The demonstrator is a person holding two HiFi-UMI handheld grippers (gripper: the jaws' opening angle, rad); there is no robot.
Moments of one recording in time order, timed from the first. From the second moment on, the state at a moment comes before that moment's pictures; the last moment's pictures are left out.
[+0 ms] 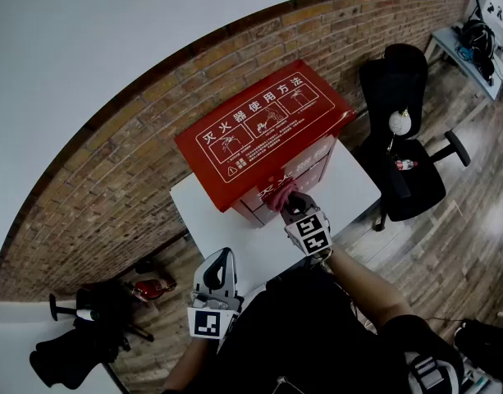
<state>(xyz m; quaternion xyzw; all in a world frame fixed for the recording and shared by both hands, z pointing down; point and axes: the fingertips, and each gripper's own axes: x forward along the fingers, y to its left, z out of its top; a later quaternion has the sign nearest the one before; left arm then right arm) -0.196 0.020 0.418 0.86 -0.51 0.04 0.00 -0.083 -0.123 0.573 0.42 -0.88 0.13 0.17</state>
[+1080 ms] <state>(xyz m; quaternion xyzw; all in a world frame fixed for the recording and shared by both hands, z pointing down) -0.213 0.027 0.433 0.85 -0.53 0.06 0.02 -0.080 -0.122 0.664 0.43 -0.86 0.17 0.21</state>
